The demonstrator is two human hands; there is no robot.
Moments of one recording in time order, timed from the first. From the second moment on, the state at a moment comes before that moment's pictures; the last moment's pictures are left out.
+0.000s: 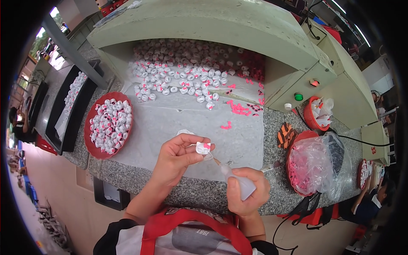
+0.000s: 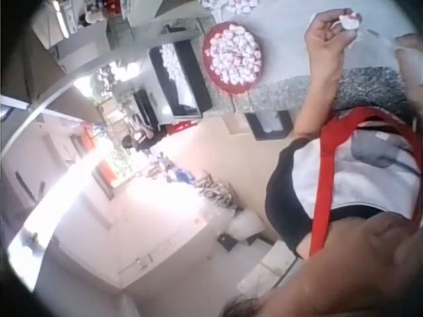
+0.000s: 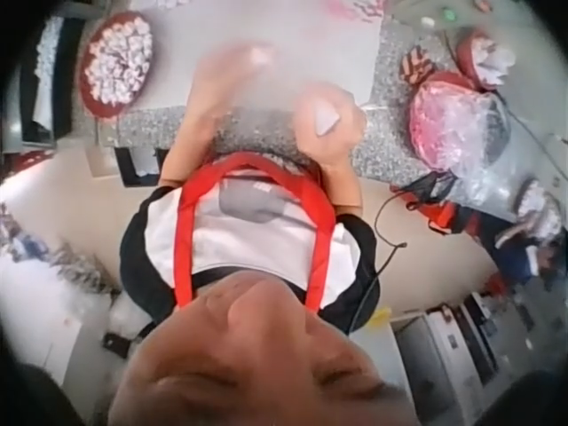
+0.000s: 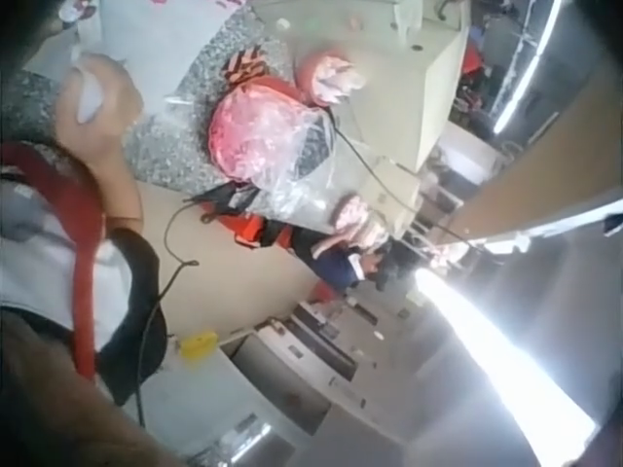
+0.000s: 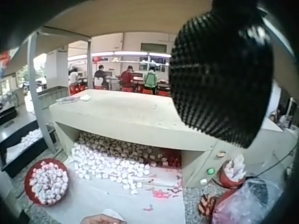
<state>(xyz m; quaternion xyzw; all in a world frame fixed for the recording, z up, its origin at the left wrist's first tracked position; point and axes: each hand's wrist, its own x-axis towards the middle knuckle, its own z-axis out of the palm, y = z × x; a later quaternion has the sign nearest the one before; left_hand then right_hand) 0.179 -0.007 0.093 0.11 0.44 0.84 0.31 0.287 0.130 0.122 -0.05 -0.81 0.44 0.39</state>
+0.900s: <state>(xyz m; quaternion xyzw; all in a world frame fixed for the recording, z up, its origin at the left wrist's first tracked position) 0.173 -0.005 0.077 0.09 0.44 0.84 0.30 0.186 0.198 0.010 -0.18 -0.94 0.26 0.10</state>
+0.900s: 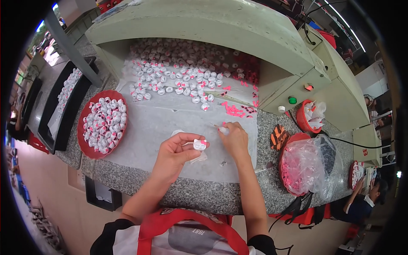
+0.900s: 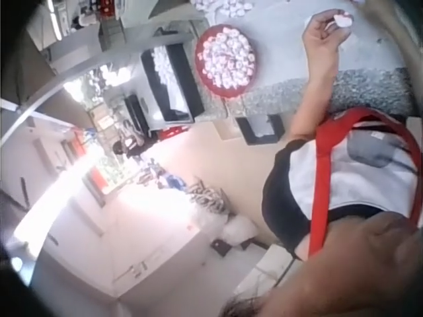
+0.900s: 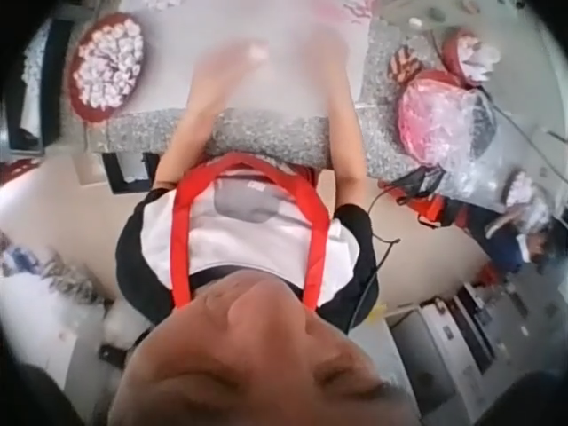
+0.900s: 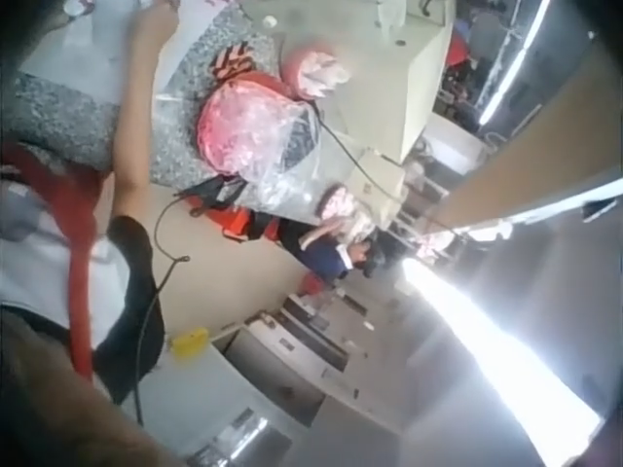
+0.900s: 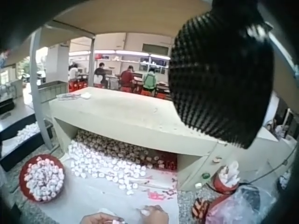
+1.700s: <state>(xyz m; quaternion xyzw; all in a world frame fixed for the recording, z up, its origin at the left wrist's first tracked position) 0.180 -0.008 0.082 0.12 0.52 0.82 0.22 0.236 0.128 0.113 -0.19 -0.69 0.70 0.08</state>
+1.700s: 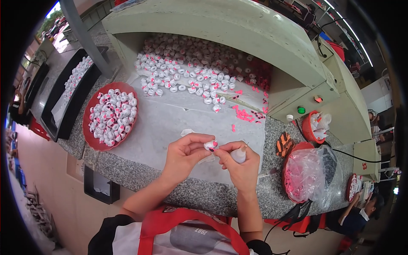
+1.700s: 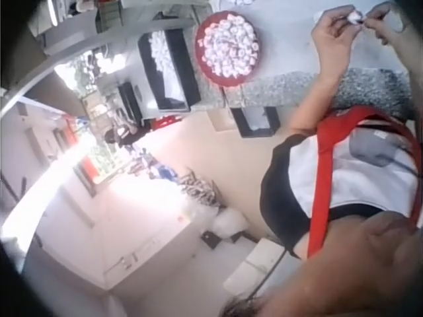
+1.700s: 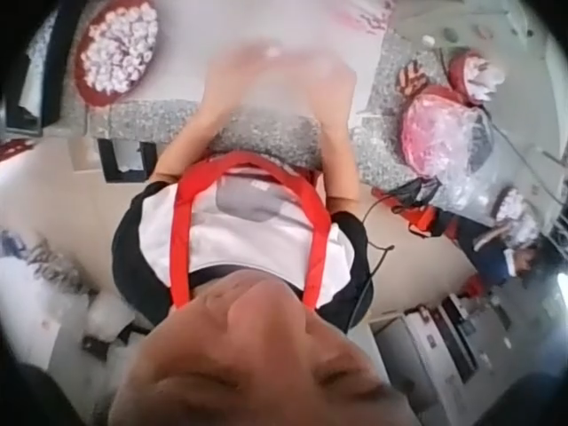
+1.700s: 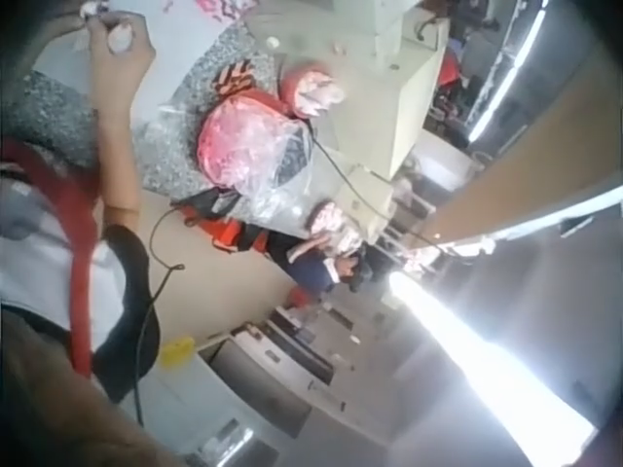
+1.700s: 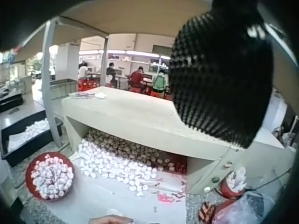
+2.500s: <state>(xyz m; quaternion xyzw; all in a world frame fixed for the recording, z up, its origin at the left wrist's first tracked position) 0.180 -0.006 0.062 0.05 0.43 0.86 0.27 0.229 0.120 0.089 -0.12 -0.73 0.63 0.23</state>
